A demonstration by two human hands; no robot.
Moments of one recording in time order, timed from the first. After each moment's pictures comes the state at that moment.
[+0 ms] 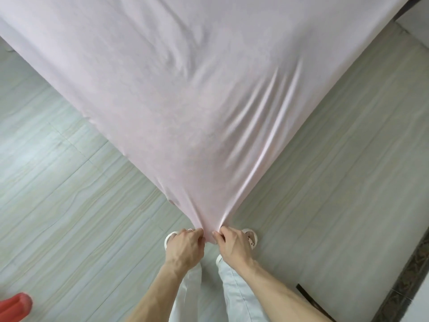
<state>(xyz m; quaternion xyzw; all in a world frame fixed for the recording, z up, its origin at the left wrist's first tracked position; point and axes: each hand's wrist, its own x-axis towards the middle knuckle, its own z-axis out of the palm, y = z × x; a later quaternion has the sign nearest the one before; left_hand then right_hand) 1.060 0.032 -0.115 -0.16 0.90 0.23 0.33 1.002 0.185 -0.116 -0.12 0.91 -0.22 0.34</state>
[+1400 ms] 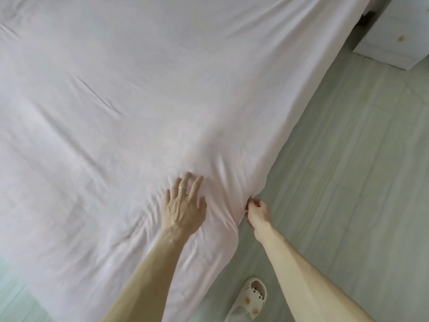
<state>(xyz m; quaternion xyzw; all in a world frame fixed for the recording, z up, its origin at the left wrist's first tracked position) 0.579 0.114 -0.065 -0.12 0.98 0.09 0.11 0.539 0.303 -0.133 0.38 0.68 -0.56 0.29</state>
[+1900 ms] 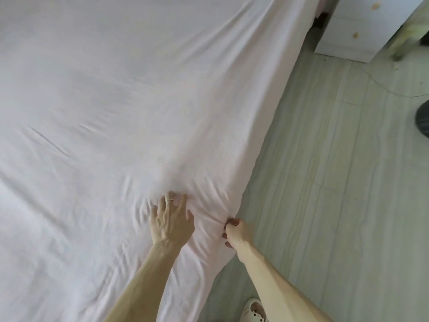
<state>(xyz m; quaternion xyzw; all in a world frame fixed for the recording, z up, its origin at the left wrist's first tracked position) 0.492 0.160 -0.065 -0.09 0.99 -0.02 0.13 0.499 0.327 -0.128 0.39 0.65 -0.54 0.36</state>
